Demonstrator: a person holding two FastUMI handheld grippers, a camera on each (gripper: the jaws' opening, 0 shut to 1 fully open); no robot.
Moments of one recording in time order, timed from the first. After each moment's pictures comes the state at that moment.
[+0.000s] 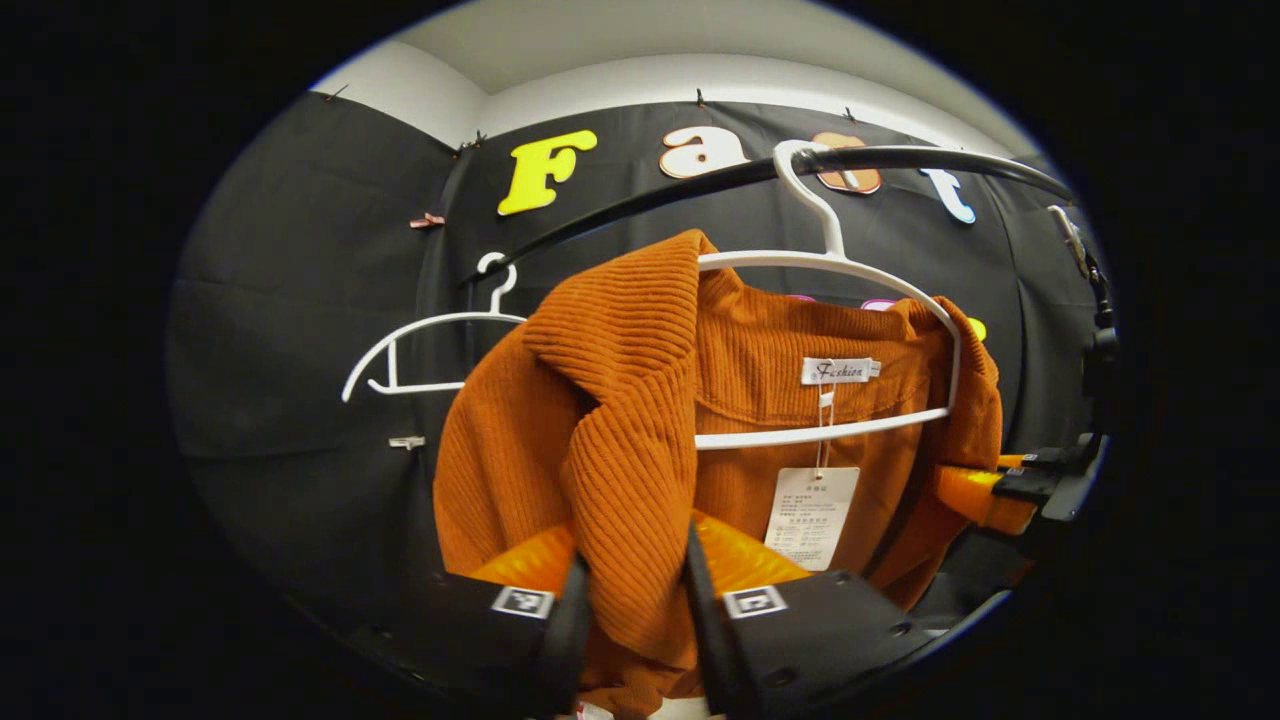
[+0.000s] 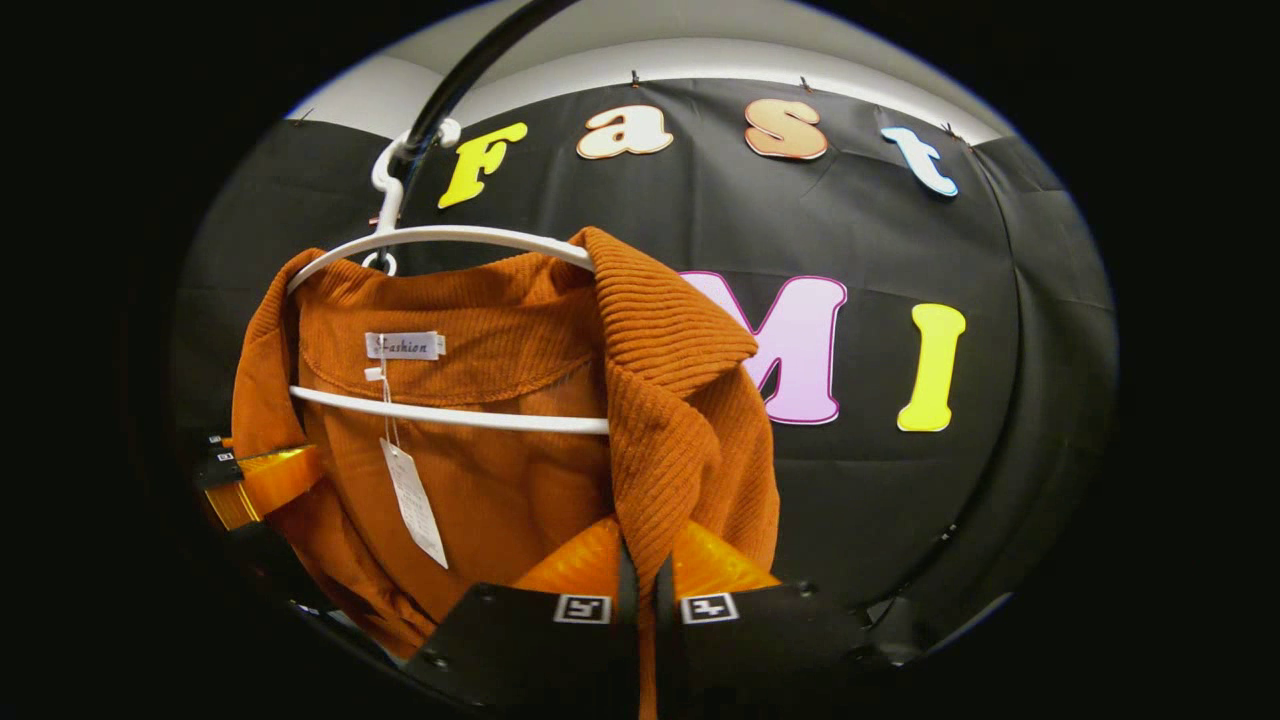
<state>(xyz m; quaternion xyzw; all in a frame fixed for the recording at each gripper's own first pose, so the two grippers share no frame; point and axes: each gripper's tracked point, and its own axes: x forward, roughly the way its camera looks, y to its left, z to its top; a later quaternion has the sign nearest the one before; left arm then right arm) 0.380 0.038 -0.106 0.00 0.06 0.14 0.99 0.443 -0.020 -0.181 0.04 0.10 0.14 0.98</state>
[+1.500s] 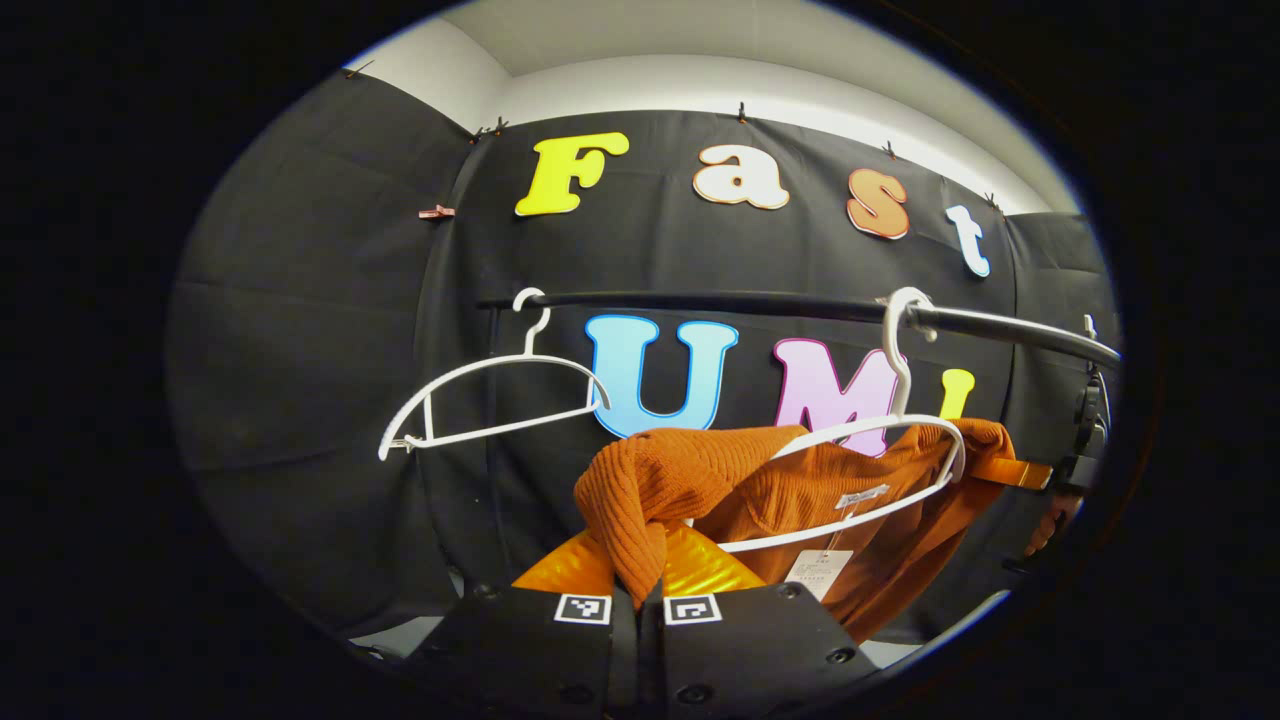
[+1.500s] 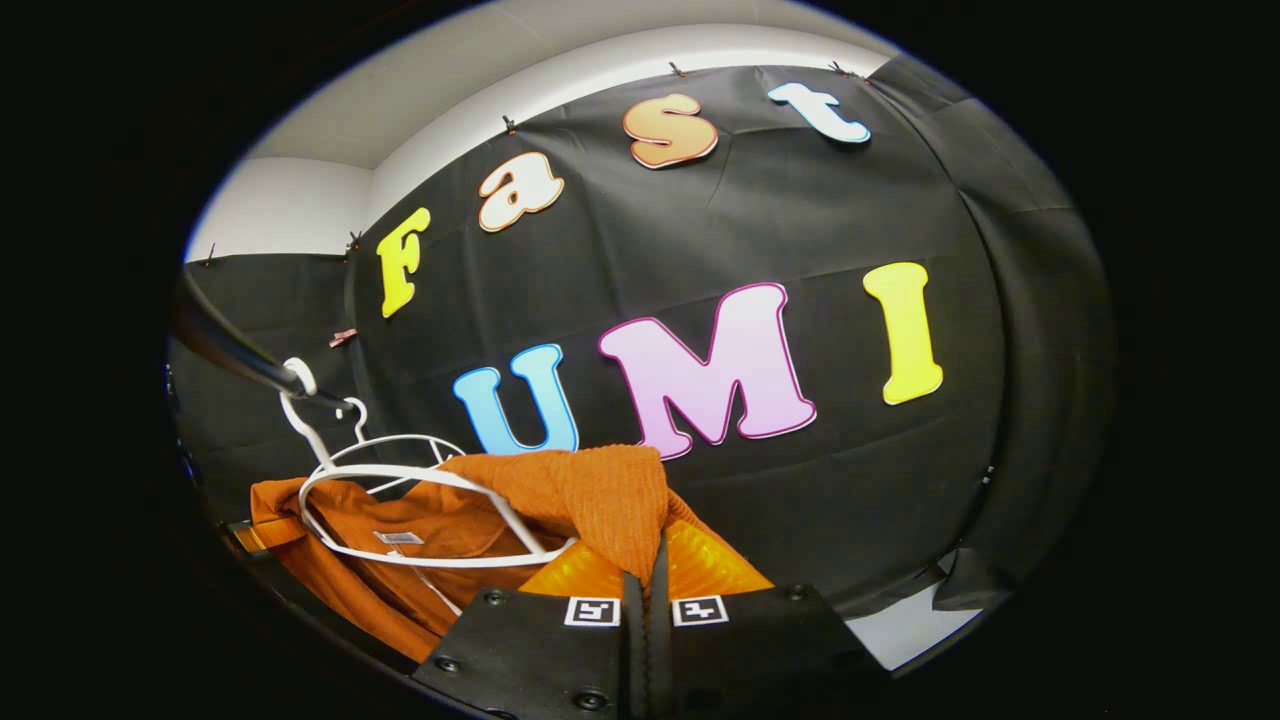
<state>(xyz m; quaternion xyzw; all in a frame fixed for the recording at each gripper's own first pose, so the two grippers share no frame) 0.357 0.108 0.000 -0.04 0.05 0.14 0.99 0.482 -0.114 -0.102 0.18 0.10 0.12 0.97</state>
